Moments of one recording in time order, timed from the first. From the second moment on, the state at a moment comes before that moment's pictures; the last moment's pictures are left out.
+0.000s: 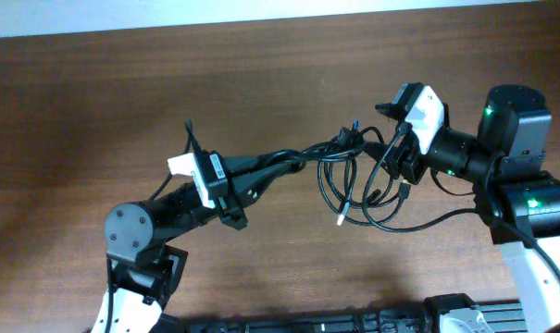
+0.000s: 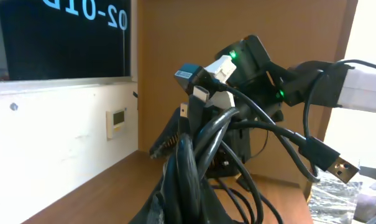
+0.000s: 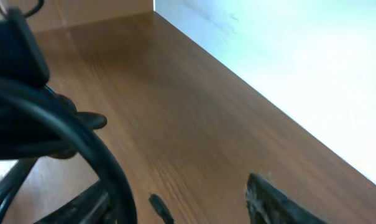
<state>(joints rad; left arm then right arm) -0.37 0.89 0.64 0.63 0.82 -0.30 0.04 1.05 1.15 -0.64 -0.79 -0.51</state>
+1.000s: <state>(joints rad) -0.37 0.94 0.64 0.40 0.70 -0.32 -0.45 1.06 1.15 -0.62 -0.80 0.30</state>
